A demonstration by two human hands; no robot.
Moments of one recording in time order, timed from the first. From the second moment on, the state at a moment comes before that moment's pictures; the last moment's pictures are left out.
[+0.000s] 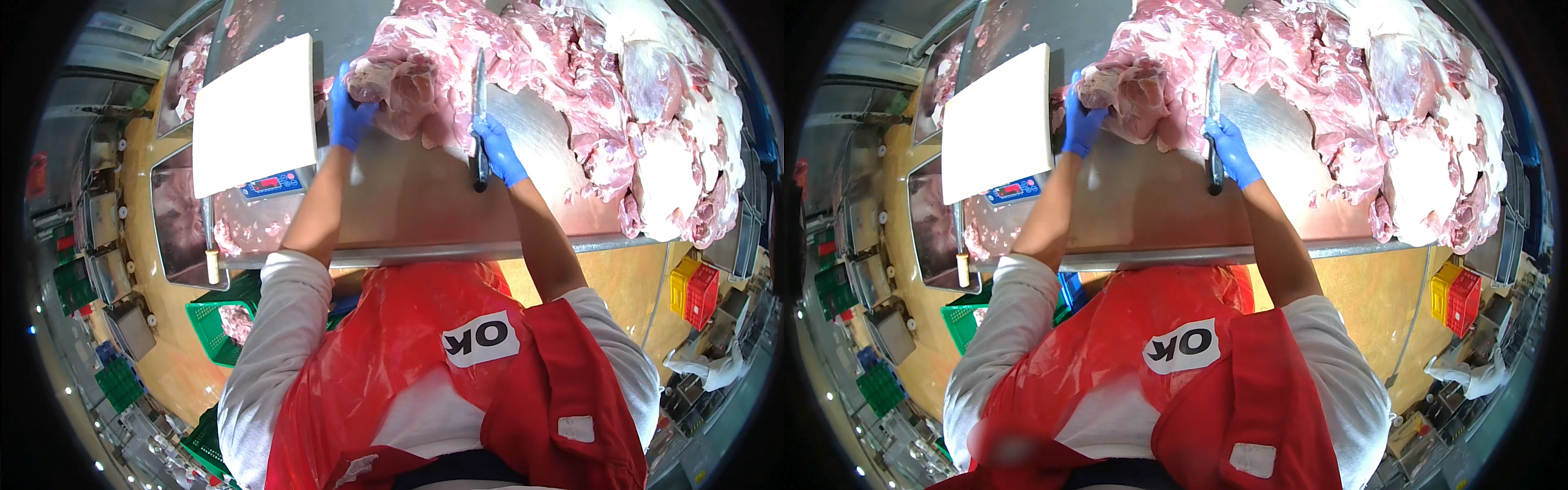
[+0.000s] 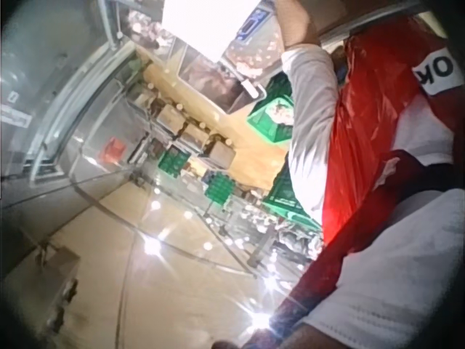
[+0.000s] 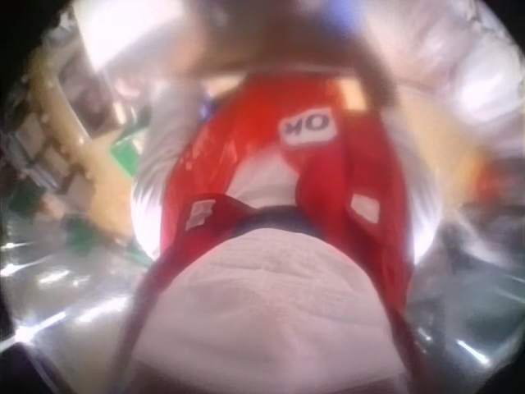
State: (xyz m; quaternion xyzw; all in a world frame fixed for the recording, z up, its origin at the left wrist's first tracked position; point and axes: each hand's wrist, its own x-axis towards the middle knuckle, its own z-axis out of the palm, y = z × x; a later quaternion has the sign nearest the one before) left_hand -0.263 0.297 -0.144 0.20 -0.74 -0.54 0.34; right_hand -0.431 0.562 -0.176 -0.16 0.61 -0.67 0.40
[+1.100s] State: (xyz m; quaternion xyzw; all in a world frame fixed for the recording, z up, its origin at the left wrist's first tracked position) left_hand -0.370 0.486 -0.132 0.45 -0.87 -0.17 0.12; right_hand -0.500 0.617 -0.176 -0.27 0.74 -0.52 0.33
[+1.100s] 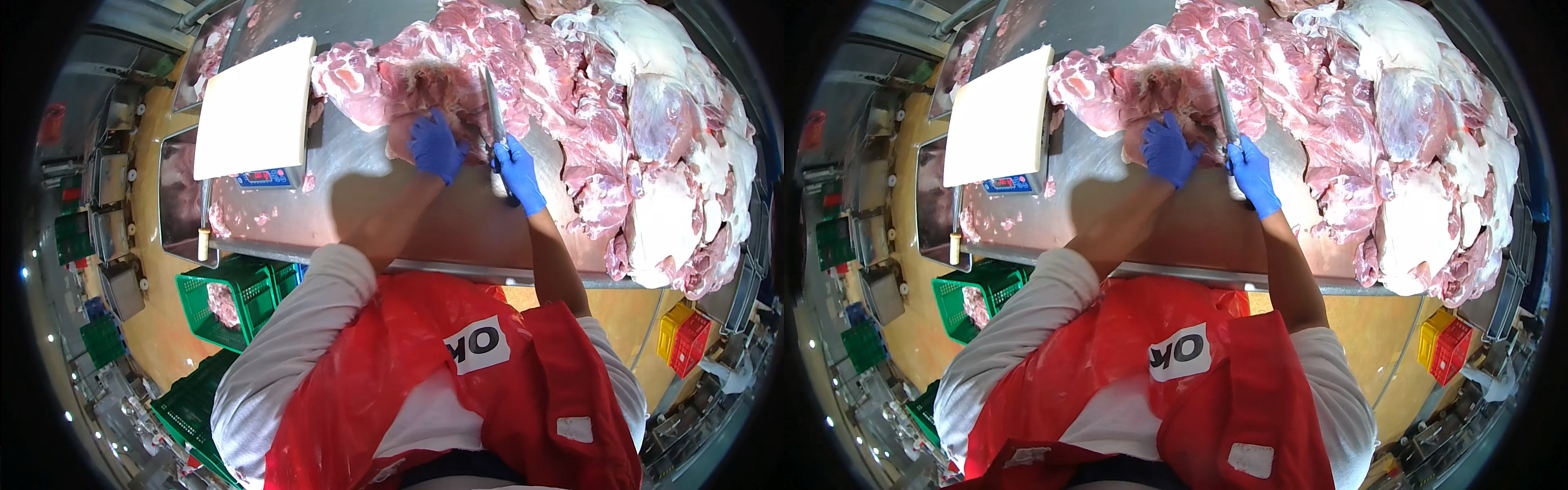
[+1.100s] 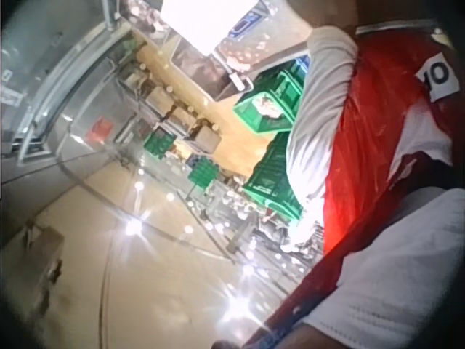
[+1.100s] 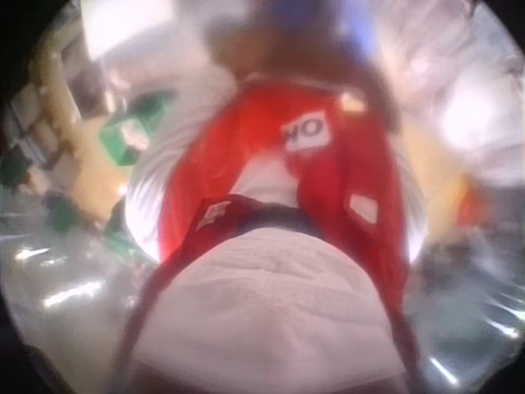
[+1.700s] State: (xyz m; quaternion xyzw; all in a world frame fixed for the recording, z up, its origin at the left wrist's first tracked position) left_hand -0.357 0.427 -0.128 0.45 -0.65 -0.59 0.14; right_hand -0.476 0.567 -0.180 -0.42 0.79 -0.39 0.22
